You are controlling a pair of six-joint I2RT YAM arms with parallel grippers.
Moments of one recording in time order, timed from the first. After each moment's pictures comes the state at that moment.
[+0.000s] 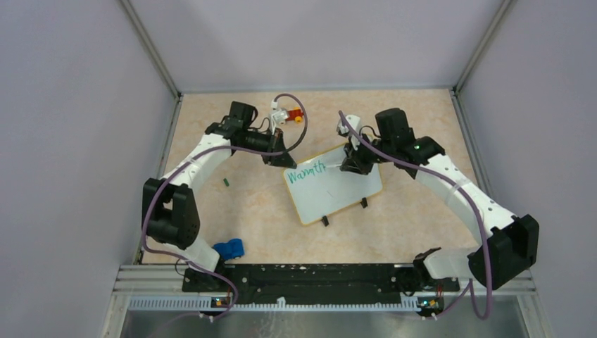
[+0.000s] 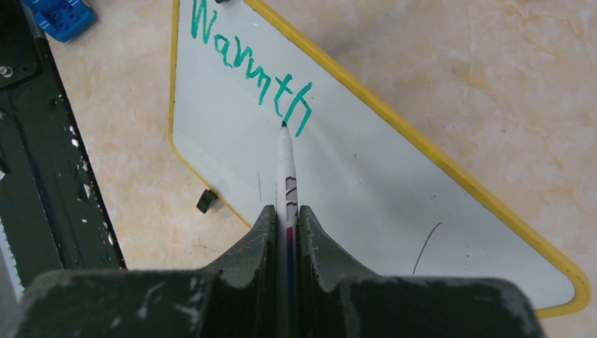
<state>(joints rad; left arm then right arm) -0.29 1.63 1.30 -0.65 1.07 0.18 0.50 1.30 1.19 -0.62 -0.55 -0.42</state>
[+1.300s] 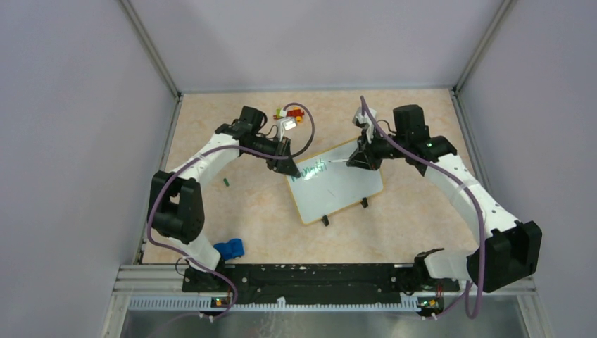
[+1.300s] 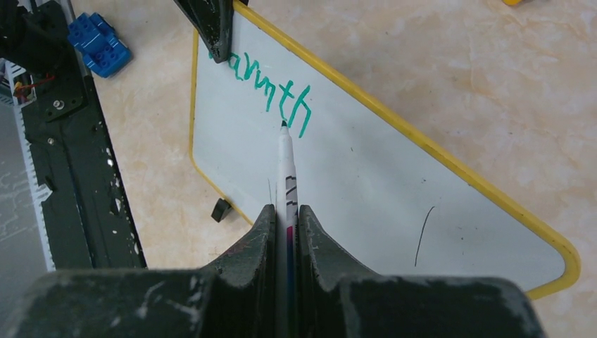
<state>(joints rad) -0.33 1.67 1.29 -0.68 1.03 0.14 0.35 1.28 1.16 -0.59 -0.74 -0.38</state>
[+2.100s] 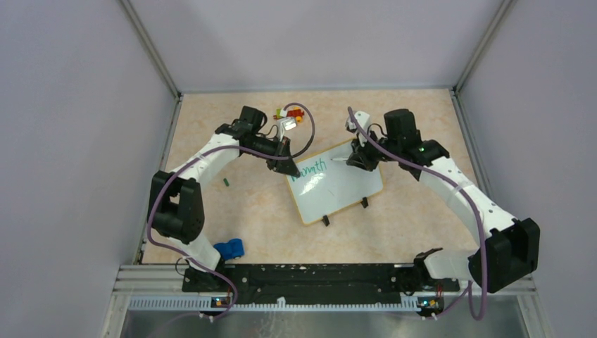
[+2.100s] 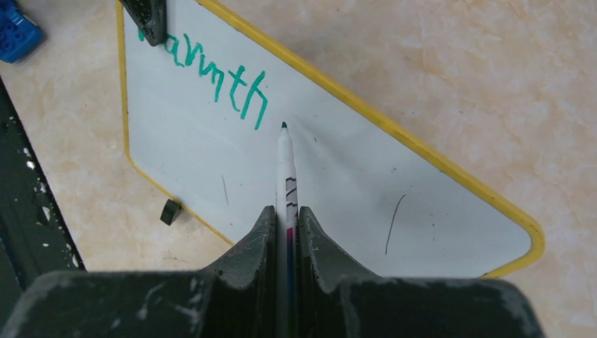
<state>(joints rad) -0.33 1.67 1.29 -0.68 1.03 0.17 0.43 1.28 1.12 -0.53 -0.54 -0.39</state>
